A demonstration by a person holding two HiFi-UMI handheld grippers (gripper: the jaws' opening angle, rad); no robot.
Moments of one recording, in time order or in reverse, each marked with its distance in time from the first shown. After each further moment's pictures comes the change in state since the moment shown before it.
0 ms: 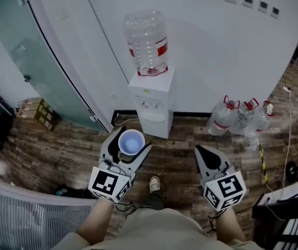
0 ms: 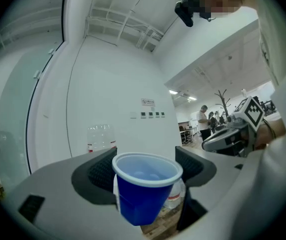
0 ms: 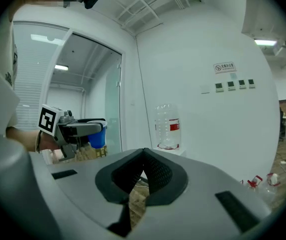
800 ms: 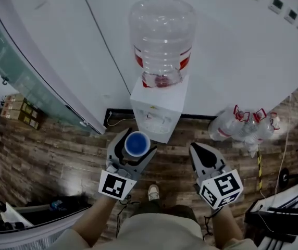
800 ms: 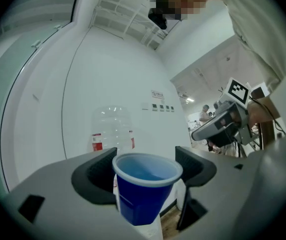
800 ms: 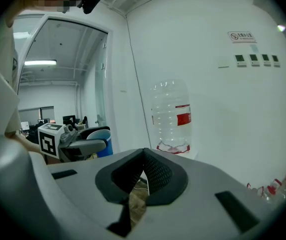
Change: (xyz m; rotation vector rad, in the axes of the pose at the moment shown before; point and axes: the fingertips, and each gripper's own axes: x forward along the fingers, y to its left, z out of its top) left arm 0.166 0.192 -0.102 -0.039 -0.046 -0.062; right arm 0.276 -0.061 0.016 0.047 0.122 0.019
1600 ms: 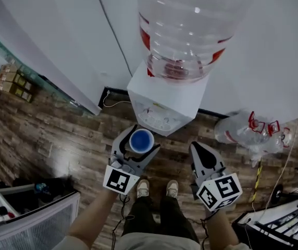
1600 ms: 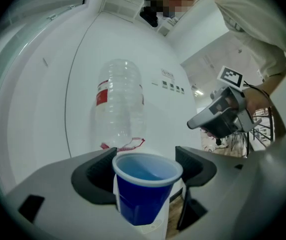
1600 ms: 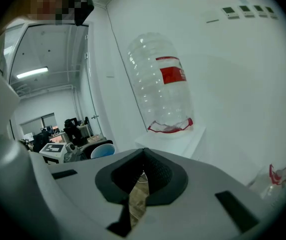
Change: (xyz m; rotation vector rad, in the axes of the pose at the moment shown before) left arm 0.082 0.034 -0.185 0.052 0.103 0.033; right arm 0.132 -0.081 -0.101 0.129 0.084 0.074
